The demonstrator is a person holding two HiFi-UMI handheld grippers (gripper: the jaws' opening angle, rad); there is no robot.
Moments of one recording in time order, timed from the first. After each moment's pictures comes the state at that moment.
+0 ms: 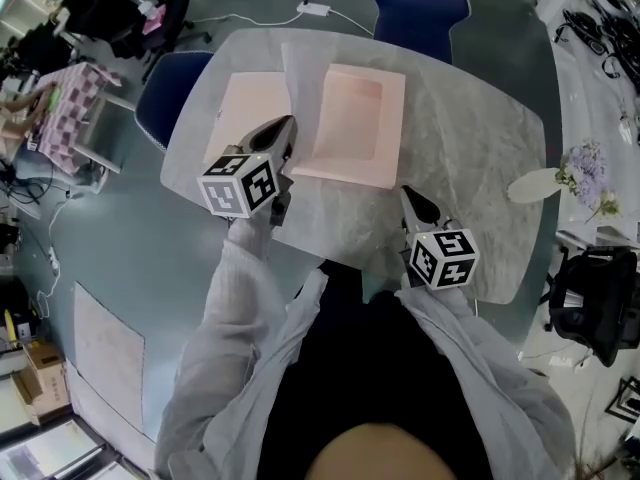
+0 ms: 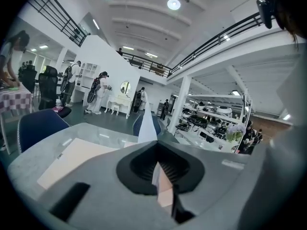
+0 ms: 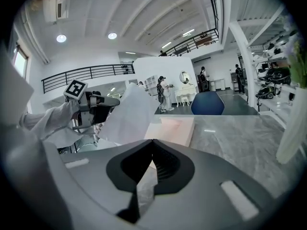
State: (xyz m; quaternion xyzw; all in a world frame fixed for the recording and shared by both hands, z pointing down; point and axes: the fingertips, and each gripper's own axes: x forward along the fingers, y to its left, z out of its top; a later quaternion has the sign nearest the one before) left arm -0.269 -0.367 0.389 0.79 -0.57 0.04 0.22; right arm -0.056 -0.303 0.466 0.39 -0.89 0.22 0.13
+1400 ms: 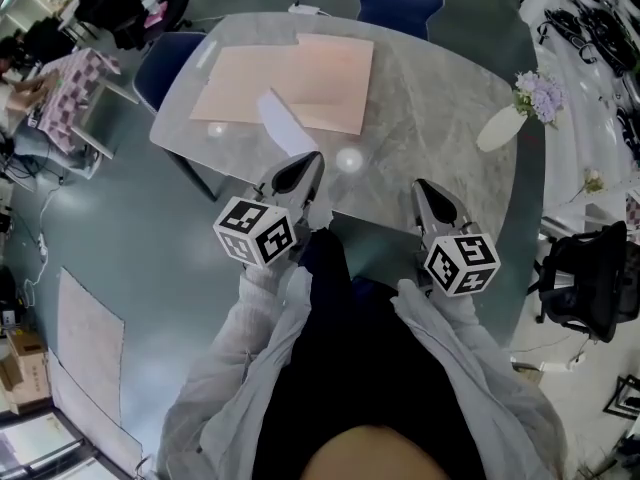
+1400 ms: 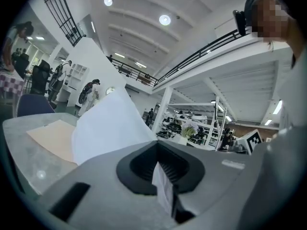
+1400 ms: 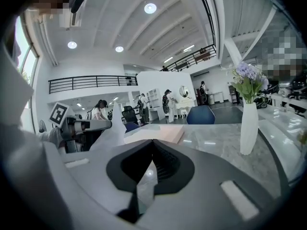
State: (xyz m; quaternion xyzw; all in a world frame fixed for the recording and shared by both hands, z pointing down) left arm -0.095 -0.152 0.390 0.84 -0.50 -0.04 0.19; right arm 0.073 -0.156 0.422 0.40 -0.90 0.17 0.06
